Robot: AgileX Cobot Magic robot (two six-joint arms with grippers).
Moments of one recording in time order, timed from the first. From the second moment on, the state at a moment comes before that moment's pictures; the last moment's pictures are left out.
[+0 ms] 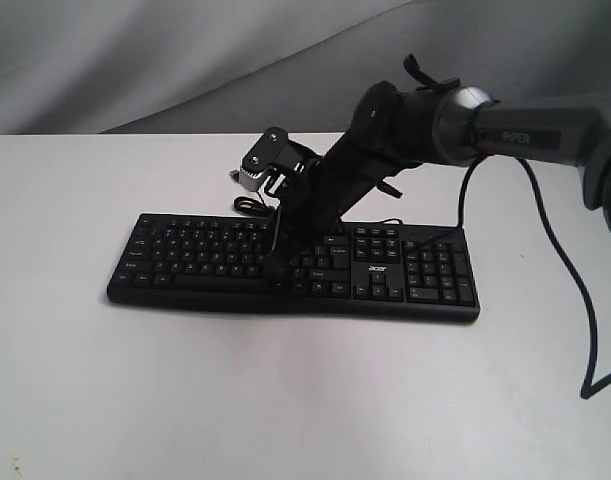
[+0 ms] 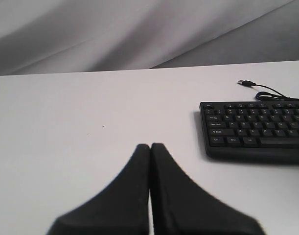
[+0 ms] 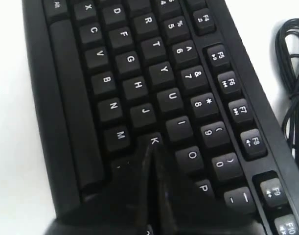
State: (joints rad) left arm 0.12 0.07 0.00 0.12 0.27 -0.07; right arm 0.50 2.28 -1.69 0.62 0.74 -1.08
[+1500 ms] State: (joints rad) left arm 0.12 0.07 0.00 0.12 0.27 -0.07; right arm 0.53 2.33 -1.77 0.62 0.65 -1.08
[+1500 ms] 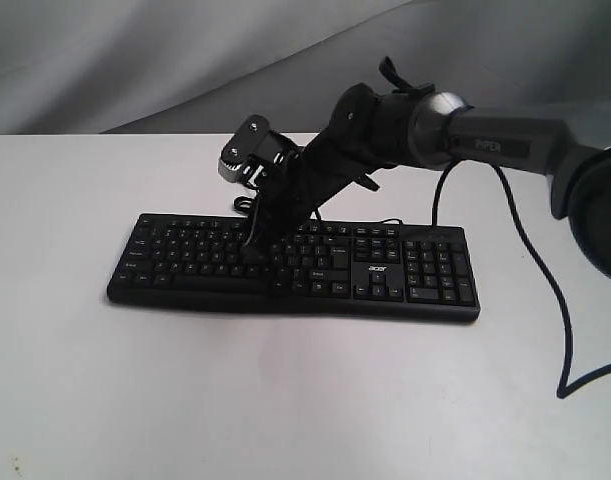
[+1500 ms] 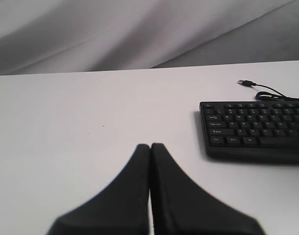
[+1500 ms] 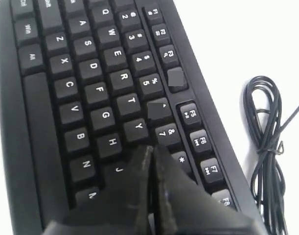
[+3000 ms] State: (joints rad) left arm 0.12 0.07 0.00 0.12 0.27 -0.07; right arm 0.59 2.32 -1.78 0.60 0.66 -1.05
